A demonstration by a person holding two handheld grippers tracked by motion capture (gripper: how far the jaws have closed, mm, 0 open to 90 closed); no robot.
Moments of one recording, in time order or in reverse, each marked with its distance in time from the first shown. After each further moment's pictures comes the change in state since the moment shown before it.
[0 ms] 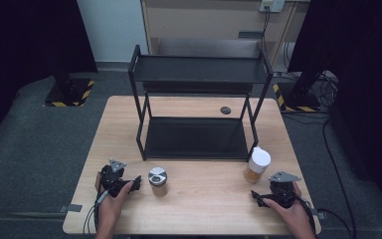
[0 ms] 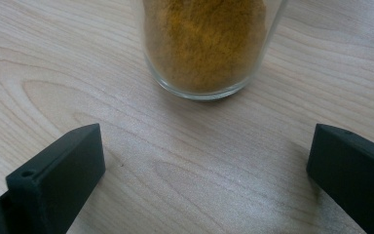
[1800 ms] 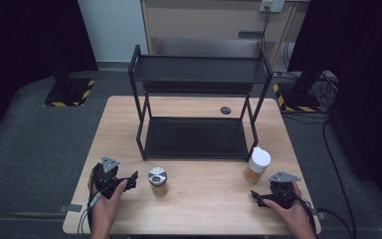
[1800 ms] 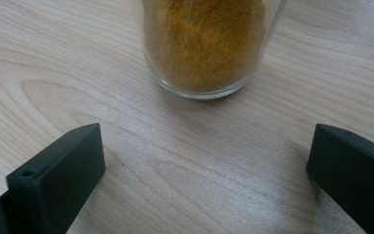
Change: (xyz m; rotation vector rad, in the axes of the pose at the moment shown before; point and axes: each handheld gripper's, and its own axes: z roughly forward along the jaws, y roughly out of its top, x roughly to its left) left arm -0.007 0.004 -0.047 -0.115 0.009 0.006; right arm 0.001 0.000 0.000 0.001 -0.004 0.004
